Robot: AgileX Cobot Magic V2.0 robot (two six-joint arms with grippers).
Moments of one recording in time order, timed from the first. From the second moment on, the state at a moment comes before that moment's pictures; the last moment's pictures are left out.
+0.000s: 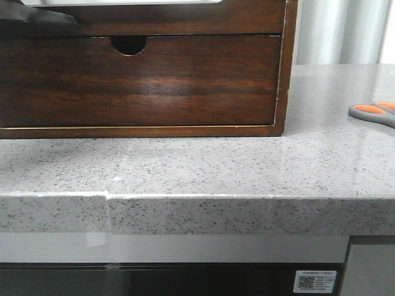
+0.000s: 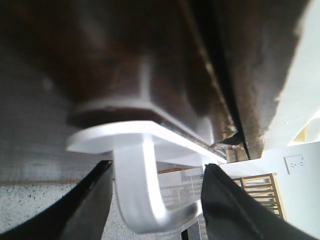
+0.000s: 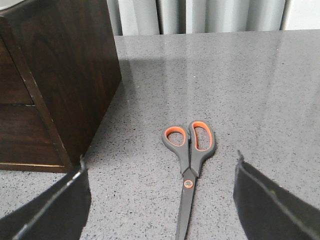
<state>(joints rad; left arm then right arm) -0.10 1.32 -0.77 -1.77 0.88 0.82 -0.02 0.42 -0.49 0.15 0.41 -0.10</state>
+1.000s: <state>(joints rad) -0.09 1.34 -0.77 -1.80 0.95 0.71 -0.02 0.42 -0.49 0.15 0.40 -0.10</state>
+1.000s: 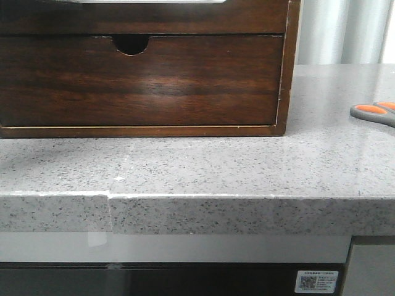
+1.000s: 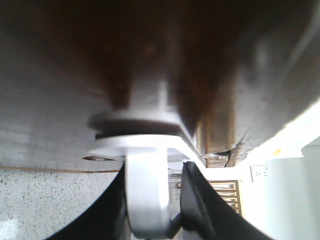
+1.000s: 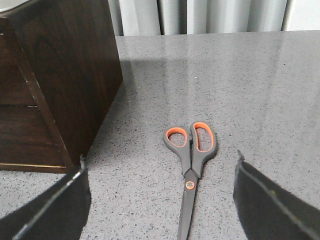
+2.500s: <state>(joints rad) -0.09 0.74 -0.37 -1.77 0.99 0.53 -0.02 0.42 -0.49 0.15 0.40 -0.11</state>
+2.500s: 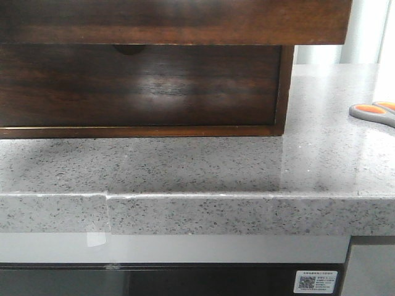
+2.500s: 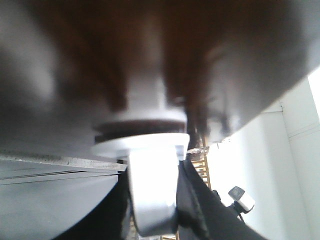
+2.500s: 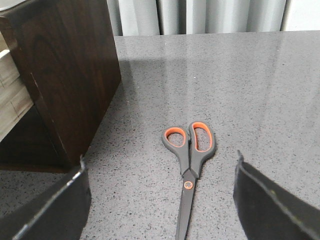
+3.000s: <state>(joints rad) -0.09 0.74 -0.37 -1.77 0.99 0.53 -0.02 0.42 -0.49 0.15 0.40 -0.11</state>
